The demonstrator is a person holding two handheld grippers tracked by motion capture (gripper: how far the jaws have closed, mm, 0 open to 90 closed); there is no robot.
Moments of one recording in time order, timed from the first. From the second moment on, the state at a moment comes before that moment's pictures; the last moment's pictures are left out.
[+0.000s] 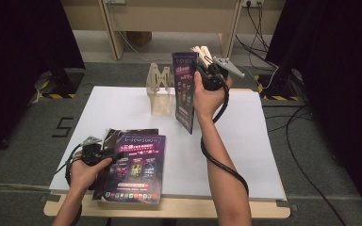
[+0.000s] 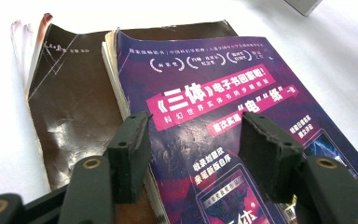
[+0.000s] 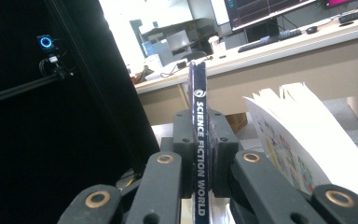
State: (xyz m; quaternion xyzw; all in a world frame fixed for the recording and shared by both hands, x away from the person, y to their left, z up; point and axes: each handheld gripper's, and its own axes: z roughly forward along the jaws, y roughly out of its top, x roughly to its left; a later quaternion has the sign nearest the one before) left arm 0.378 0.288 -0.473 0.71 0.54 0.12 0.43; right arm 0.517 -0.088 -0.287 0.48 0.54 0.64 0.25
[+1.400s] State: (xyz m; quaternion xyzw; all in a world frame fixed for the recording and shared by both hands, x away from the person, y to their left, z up) left arm 0.379 0.295 -0.472 0.70 0.55 0.12 0.44; right arm 0.553 -0.062 -0.298 0.49 0.54 0.62 0.29
